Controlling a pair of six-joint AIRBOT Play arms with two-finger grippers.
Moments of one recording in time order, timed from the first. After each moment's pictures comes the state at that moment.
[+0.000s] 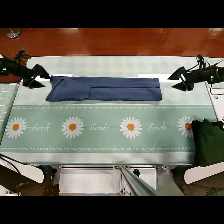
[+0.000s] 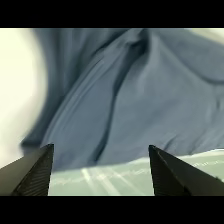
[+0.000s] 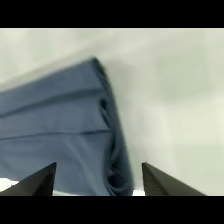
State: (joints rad) left arm 0.35 -1.83 1.69 1.04 -1.46 -1.48; right arm -0.33 -1.76 1.45 -0.86 1.24 1.46
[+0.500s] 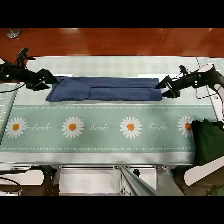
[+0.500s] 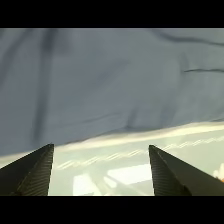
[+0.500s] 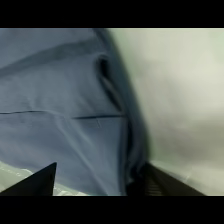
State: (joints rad) left arm 0.21 -1.52 1.34 0.98 -1.22 -1.33; right arm -0.21 -1.86 1.44 -0.82 1.27 1.50
